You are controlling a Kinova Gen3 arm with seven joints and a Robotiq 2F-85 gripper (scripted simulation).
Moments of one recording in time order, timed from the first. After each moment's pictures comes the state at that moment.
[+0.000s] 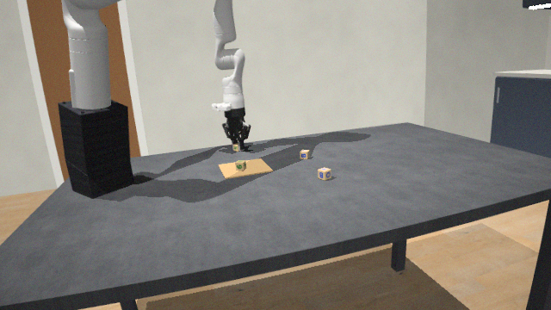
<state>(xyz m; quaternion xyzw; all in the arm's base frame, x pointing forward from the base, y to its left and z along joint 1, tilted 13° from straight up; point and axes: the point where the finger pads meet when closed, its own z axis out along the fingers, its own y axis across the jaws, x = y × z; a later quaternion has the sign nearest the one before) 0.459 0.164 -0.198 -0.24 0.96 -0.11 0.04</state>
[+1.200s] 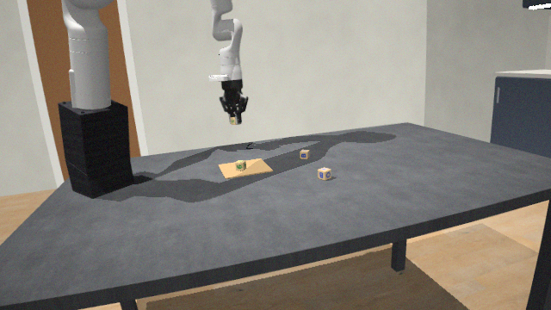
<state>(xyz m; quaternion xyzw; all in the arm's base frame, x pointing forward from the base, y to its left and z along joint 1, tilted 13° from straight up) 0.446 0.183 -0.101 -0.24 0.96 -0.11 0.04</state>
